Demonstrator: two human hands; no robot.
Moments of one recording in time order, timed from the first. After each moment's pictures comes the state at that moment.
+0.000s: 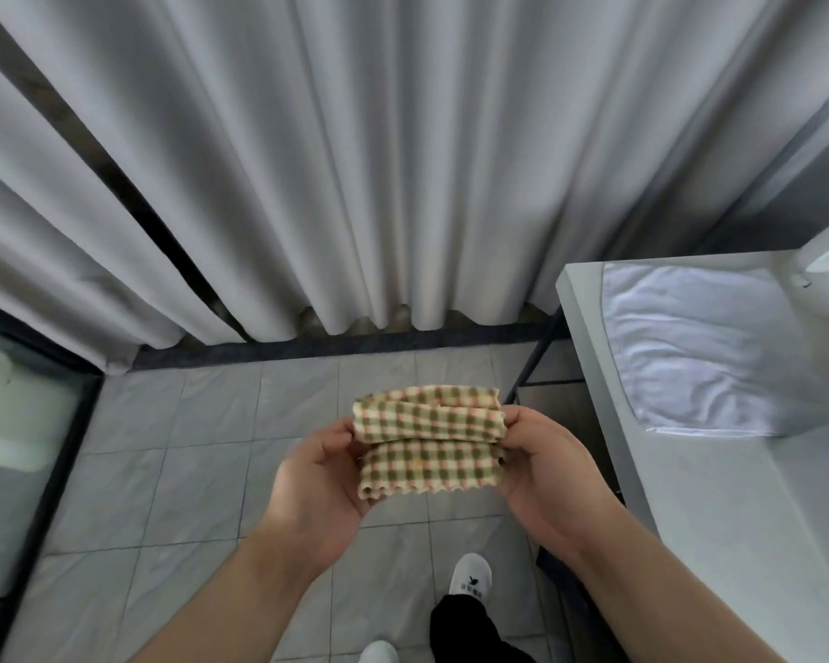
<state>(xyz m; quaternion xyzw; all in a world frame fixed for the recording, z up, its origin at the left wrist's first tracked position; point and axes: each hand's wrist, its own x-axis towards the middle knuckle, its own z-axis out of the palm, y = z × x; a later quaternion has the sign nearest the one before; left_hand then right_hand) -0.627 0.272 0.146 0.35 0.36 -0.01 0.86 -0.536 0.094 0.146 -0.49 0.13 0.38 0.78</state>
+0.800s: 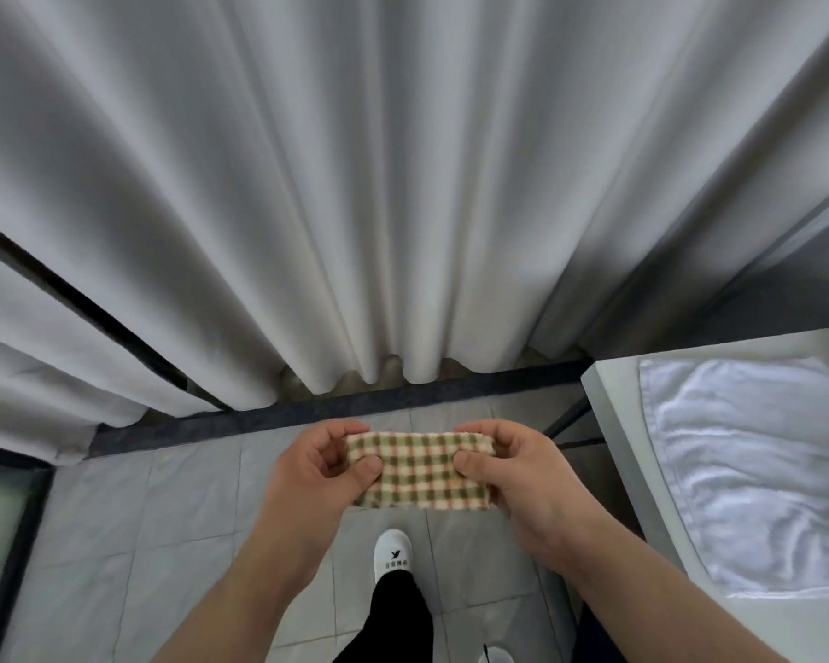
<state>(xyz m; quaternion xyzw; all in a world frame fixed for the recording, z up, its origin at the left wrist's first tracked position) -0.443 0.405 0.132 0.63 0.31 0.04 0.71 -0.357 0.214 0.134 -0.63 0.10 0.35 0.68</state>
